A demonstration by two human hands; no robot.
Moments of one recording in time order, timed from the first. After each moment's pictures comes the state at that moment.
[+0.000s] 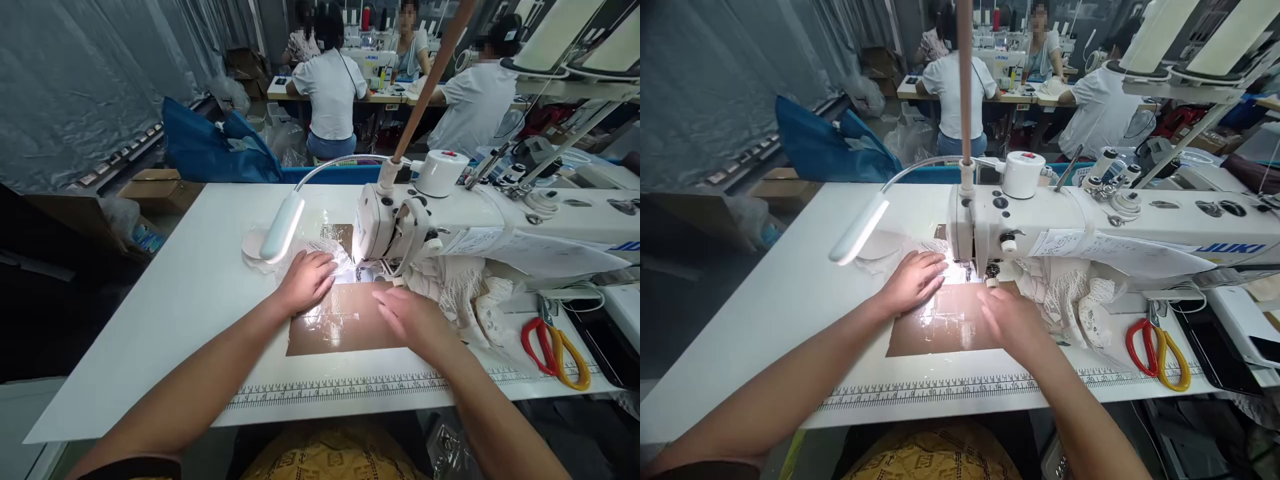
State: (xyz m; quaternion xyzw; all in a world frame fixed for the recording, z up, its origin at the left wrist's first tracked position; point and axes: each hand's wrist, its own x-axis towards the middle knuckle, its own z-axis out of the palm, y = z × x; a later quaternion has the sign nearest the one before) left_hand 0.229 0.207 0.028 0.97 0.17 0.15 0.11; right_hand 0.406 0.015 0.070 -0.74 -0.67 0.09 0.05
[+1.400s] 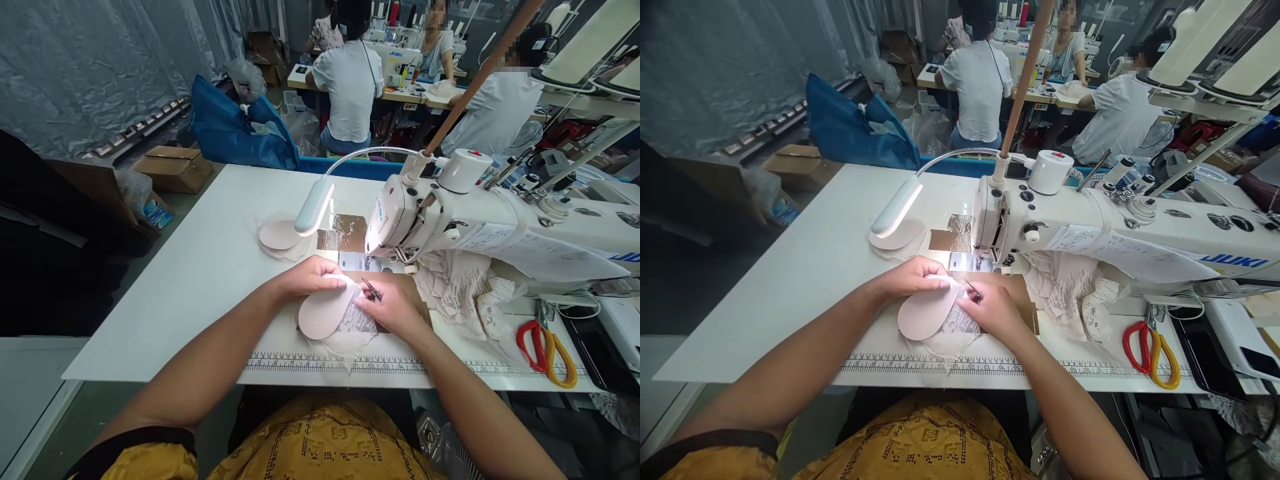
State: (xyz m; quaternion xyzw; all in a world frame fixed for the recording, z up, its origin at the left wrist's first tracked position) left_hand 0.200 0.187 0.058 0.71 0.23 0.03 0.67; right_hand 0.375 0.036 0.052 -0.71 -0.52 0.35 0.31
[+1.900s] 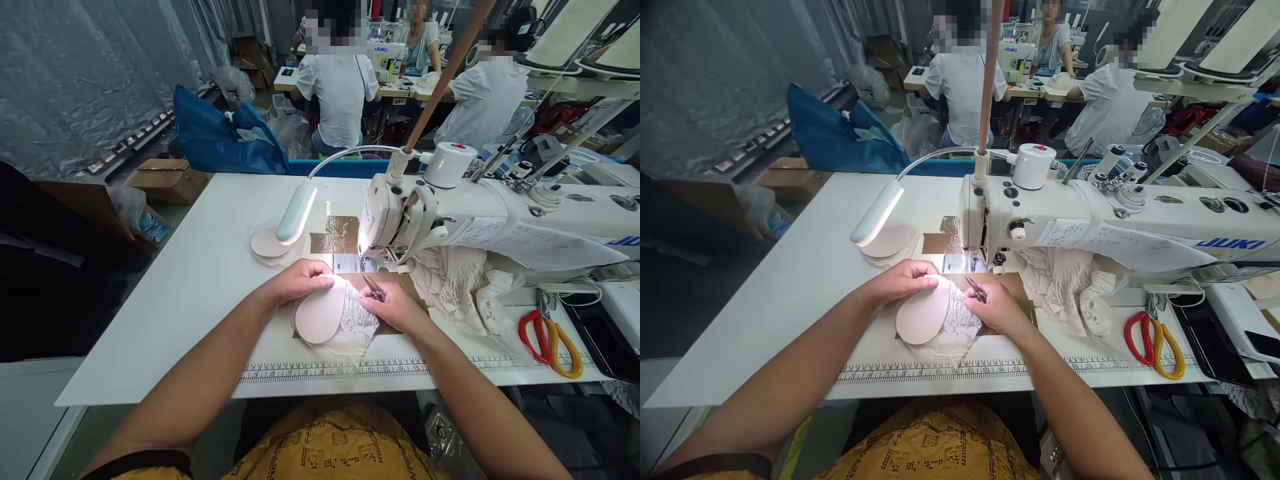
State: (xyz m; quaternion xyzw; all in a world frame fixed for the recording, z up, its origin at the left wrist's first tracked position) left_hand 0.200 0.193 0.058 0.72 0.25 0.03 0.65; right_hand 0.387 0.035 0.046 -0.67 -0.44 0.48 0.37
